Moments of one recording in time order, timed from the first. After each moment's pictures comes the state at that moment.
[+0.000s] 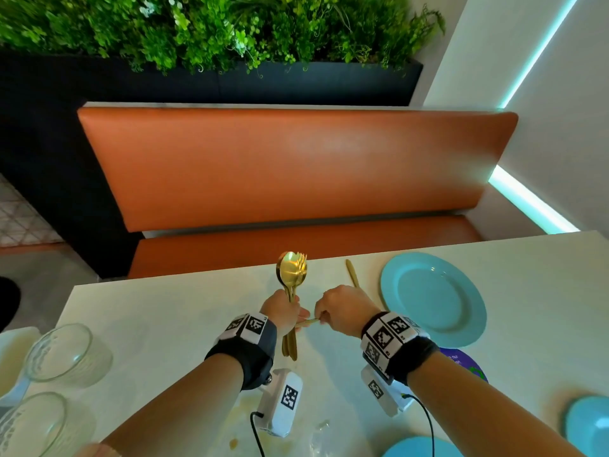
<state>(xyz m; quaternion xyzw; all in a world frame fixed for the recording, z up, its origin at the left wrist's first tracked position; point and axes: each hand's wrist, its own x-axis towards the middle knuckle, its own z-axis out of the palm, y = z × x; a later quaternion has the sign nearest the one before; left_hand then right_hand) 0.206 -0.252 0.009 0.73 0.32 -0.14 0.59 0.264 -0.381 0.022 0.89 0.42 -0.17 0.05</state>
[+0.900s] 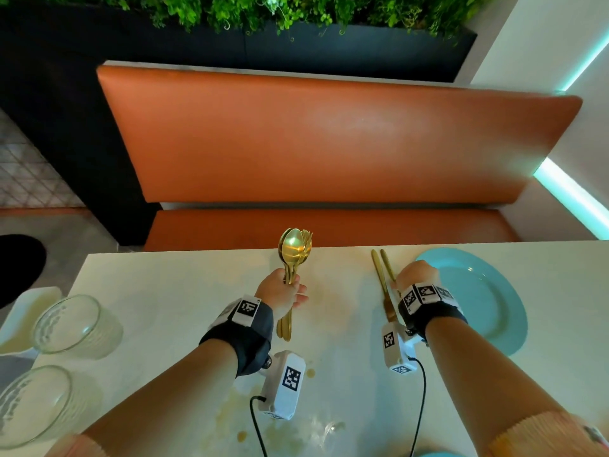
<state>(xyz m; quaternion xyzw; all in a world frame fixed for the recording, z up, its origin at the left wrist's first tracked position) 0.208 -0.217 -0.008 0.61 0.35 -0.09 0.70 0.352 -0.416 -0.027 0.96 -0.13 -0.17 -0.16</state>
